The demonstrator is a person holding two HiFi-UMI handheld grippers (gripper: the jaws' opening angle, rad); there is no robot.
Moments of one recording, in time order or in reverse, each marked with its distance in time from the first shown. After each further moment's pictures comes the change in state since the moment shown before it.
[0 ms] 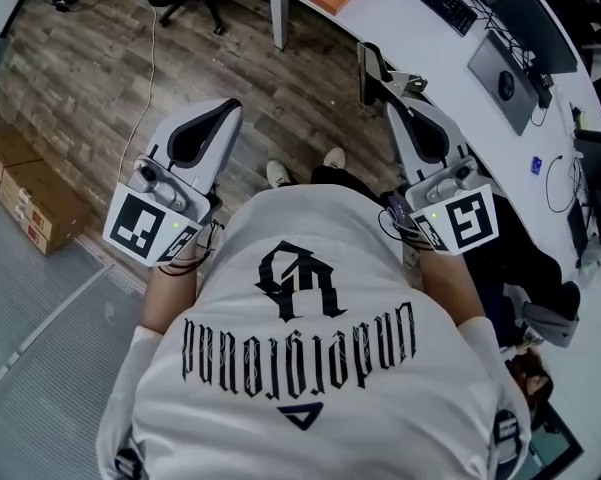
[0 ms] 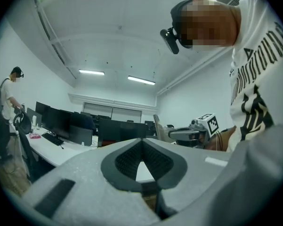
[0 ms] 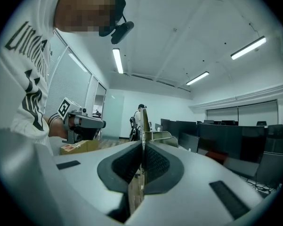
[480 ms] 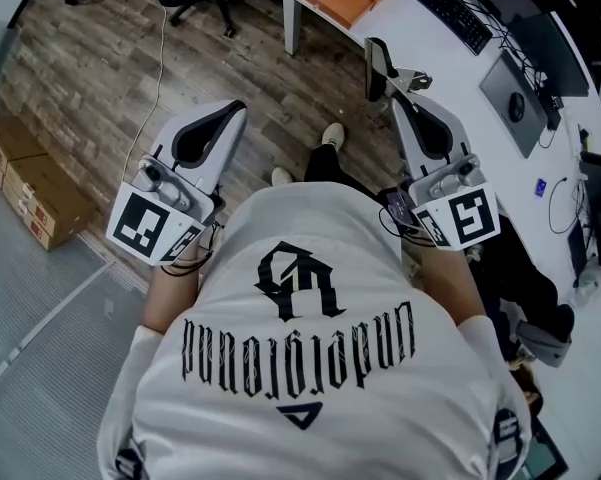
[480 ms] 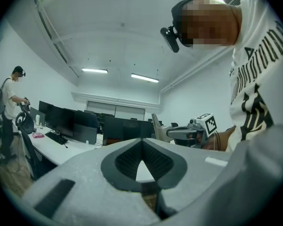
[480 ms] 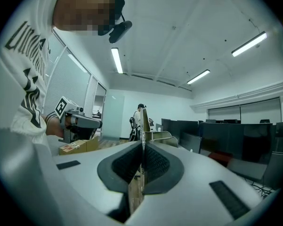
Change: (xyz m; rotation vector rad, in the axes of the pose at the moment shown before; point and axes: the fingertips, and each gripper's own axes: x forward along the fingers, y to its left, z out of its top) left arm 0.017 0.046 -0.004 -0.006 0.026 0.034; right arm 0.054 -0.031 -0.005 0.001 -0.005 0.019
